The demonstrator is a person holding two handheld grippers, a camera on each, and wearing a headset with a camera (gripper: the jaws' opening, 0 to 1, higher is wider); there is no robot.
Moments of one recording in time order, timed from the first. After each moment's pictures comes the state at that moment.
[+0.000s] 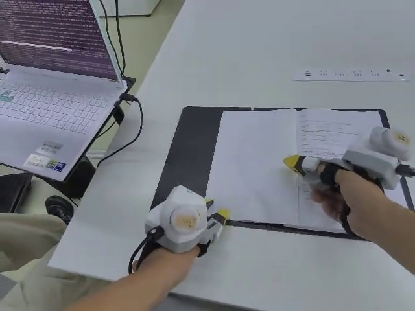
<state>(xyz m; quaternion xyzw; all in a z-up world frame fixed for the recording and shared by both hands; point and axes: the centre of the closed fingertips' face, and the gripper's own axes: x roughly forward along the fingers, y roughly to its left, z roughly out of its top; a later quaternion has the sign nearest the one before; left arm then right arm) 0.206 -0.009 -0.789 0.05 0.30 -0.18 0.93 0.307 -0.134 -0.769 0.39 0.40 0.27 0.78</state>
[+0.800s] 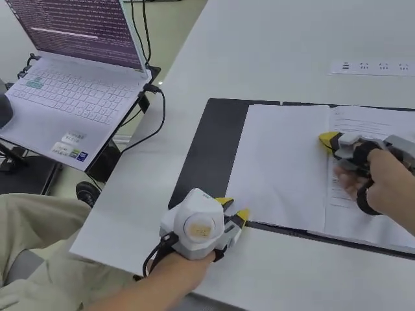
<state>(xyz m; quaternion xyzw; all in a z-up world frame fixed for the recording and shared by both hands) 0.207 -0.008 -0.790 0.05 0.29 -0.18 0.94 0.382 -0.142 -0.776 0.55 0.37 0.18 0.73</state>
